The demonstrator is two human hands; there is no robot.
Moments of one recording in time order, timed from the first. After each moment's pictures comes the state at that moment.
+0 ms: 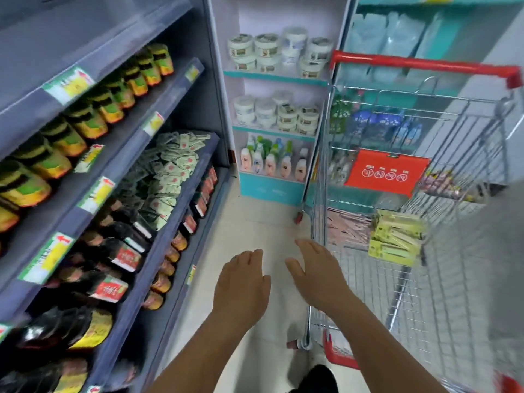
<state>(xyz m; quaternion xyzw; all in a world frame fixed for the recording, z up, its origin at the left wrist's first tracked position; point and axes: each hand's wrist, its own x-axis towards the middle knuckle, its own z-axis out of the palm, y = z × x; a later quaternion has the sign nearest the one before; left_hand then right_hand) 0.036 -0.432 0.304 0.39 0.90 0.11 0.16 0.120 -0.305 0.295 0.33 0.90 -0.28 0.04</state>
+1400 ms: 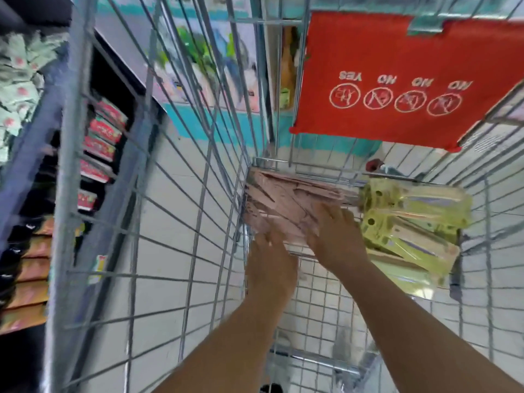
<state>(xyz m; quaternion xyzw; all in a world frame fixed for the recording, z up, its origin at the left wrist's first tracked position) 0.062 -0.050 -0.050 0.23 0.92 0.06 0.32 0.119 0.065 -0.062 0.36 0.90 -0.20 0.14</state>
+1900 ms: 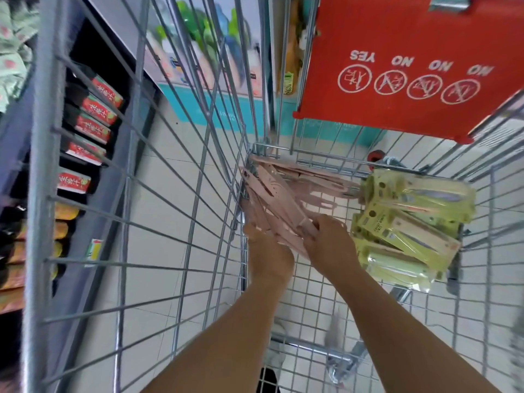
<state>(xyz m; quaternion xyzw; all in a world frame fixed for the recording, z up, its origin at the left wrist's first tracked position) 0.067 -0.044 -0.043 -0.03 0.88 0.31 0.36 0.124 0.044 -0.055 0.42 0.82 -0.36 0.12</state>
